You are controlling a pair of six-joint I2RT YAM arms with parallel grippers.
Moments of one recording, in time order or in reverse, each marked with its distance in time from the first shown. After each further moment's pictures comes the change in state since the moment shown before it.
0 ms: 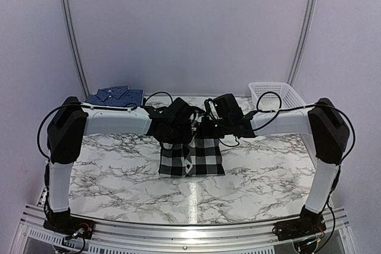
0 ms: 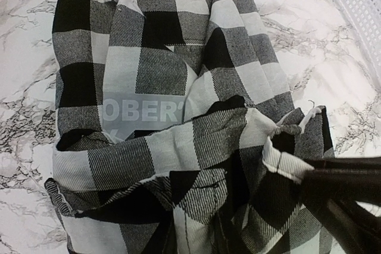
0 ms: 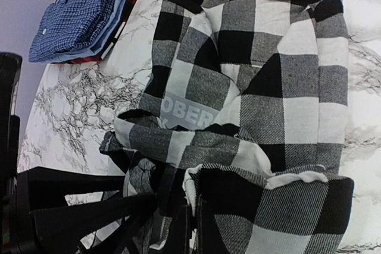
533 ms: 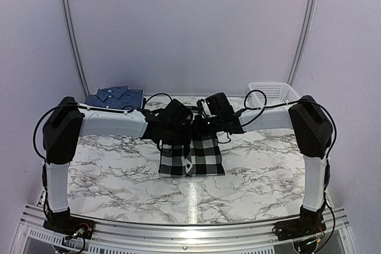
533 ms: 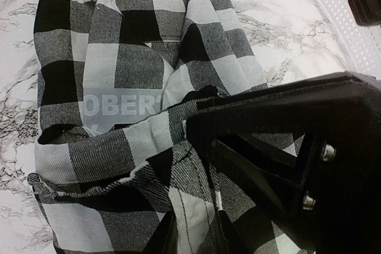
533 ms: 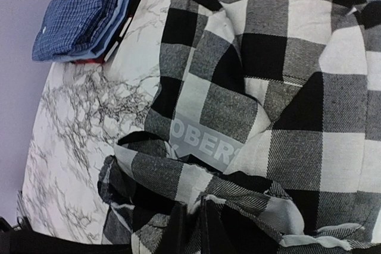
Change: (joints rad) left arm 0.000 -0.058 -0.104 0.118 0.065 0.020; right arm -0.032 0.181 0.169 0.014 -0.126 0.013
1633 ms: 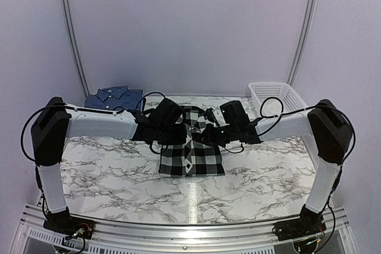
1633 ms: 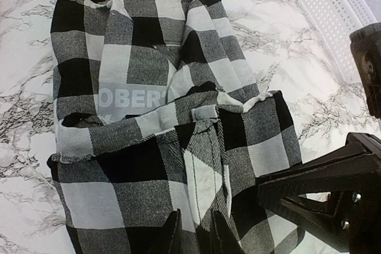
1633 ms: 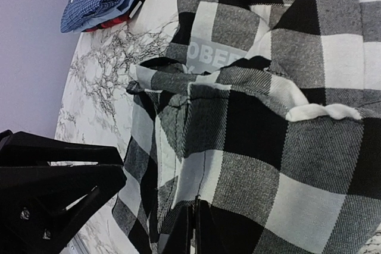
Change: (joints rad) left arm 0.005 -0.105 -0.118 0.064 0.014 -0.011; right arm -0.017 -0.198 -0.285 0.088 -0.154 0.057
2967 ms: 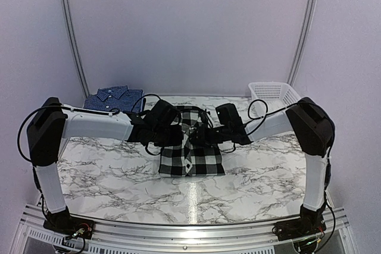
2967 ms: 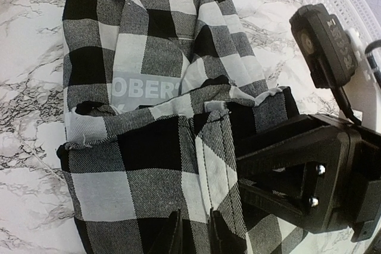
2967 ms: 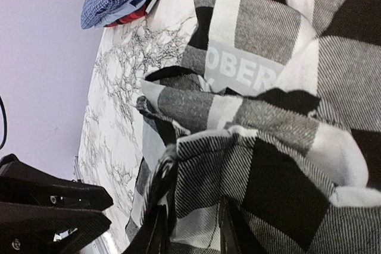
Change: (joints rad) left arm 0.018 -0.044 -0.072 0.028 0.018 -0.020; right arm -0.035 0.193 0.077 0.172 -0.198 0.080
